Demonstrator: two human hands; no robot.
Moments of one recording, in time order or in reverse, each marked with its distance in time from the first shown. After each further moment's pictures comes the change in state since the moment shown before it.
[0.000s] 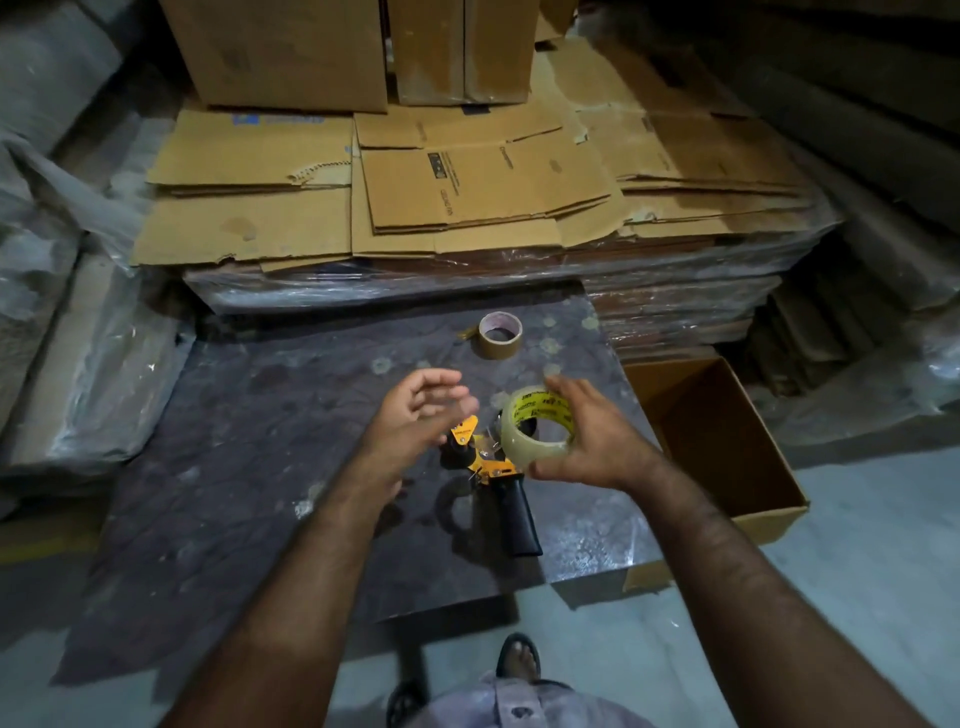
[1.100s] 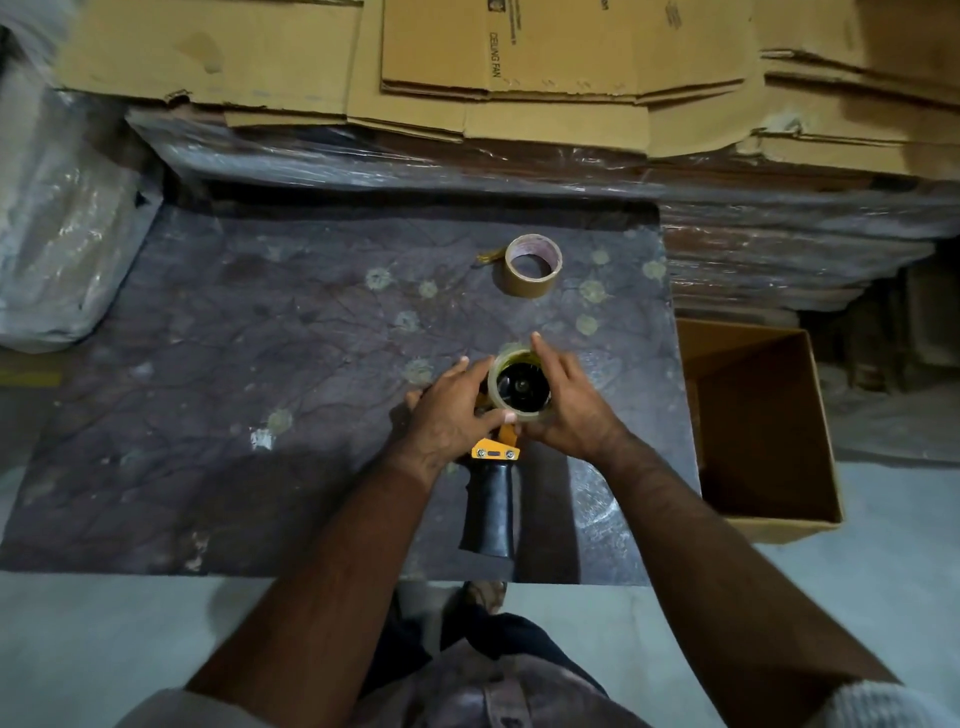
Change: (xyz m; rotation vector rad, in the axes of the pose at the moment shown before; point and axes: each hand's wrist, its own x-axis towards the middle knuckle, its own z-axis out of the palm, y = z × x) left_hand 0.099 -0.101 0.069 0.807 -0.021 -0.181; right_hand 0.123 0.121 0.080 0.017 -0.172 -0.131
